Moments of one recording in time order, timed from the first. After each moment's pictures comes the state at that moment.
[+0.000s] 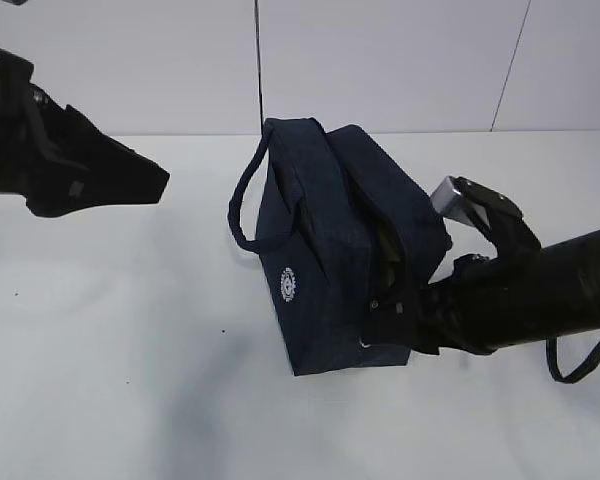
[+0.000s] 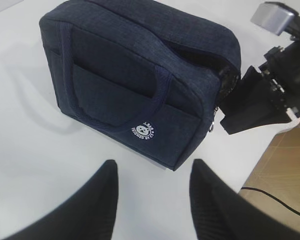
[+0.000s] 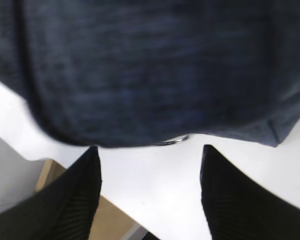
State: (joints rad) left arm -0.48 1.22 -0.93 -0.66 0.60 0.68; right arm 0.28 1.61 -0.69 1.44 0.57 -1.17
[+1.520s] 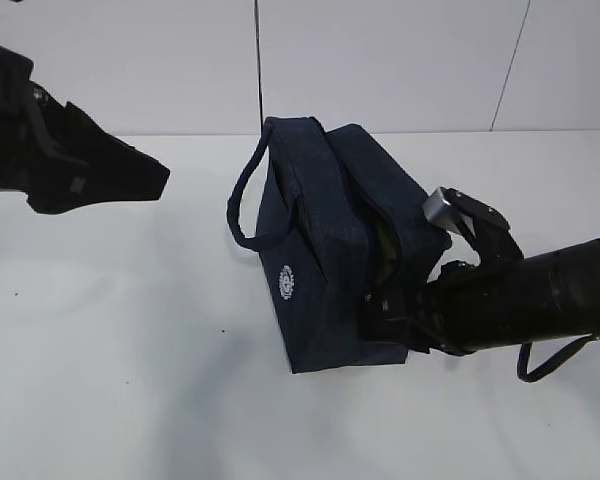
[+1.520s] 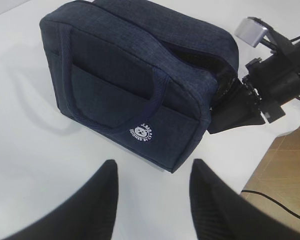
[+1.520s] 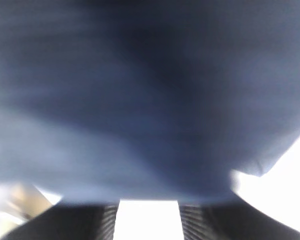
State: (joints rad) left arm -0.48 1.22 -0.93 -0.67 0.59 0.68; right arm 0.28 1.72 -0.69 1.72 0.55 -1.41
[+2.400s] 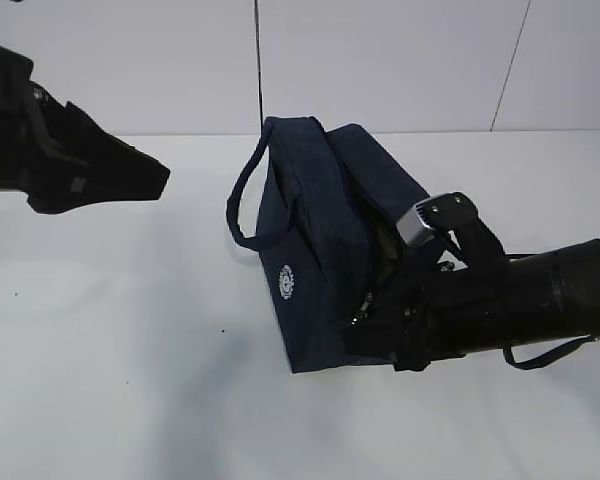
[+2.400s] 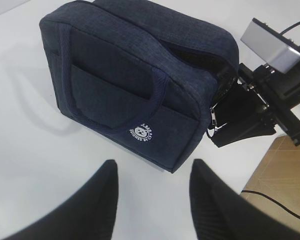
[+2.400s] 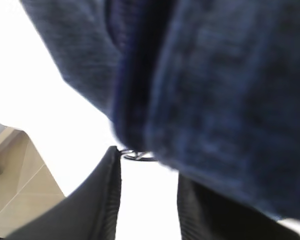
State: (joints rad) left arm -0.48 1.22 -0.93 -0.67 0.59 0.68; right arm 0.28 1.72 -0.69 1.71 0.66 -1.88
